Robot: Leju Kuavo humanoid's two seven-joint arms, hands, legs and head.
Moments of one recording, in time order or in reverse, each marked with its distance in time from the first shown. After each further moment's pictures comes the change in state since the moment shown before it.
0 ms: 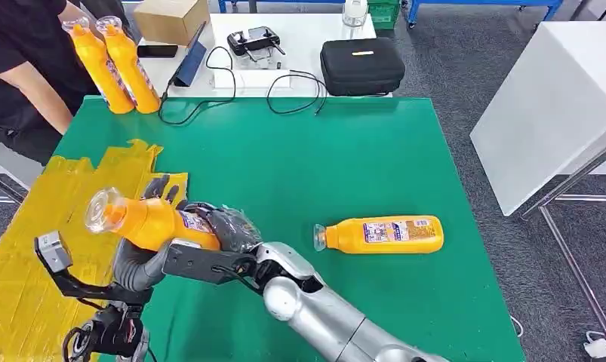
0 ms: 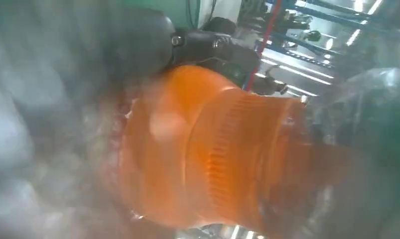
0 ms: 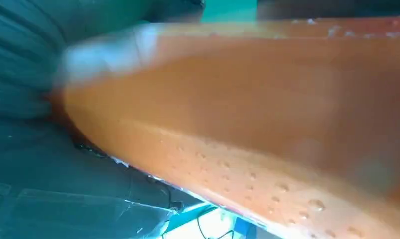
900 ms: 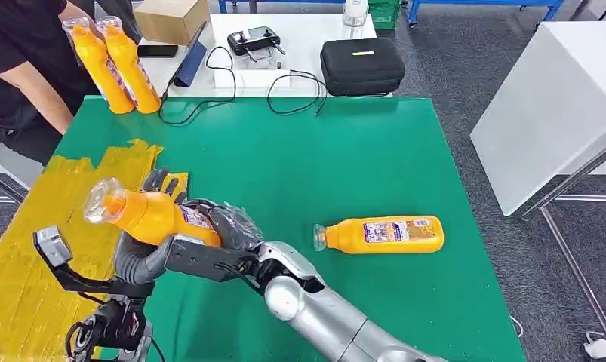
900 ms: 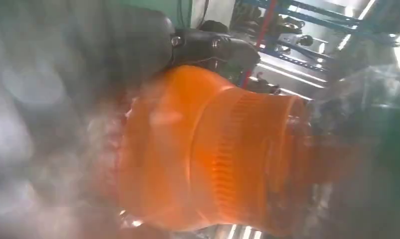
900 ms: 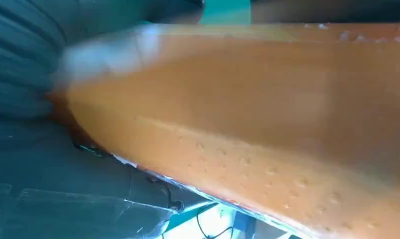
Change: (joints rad) left arm -0.025 -0.020 0.014 -0.007 -0.008 0.026 0.011; right arm 0.009 -0.006 -0.015 -0.028 -0.027 -0.014 -0.009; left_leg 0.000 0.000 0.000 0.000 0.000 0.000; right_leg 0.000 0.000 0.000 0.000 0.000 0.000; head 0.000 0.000
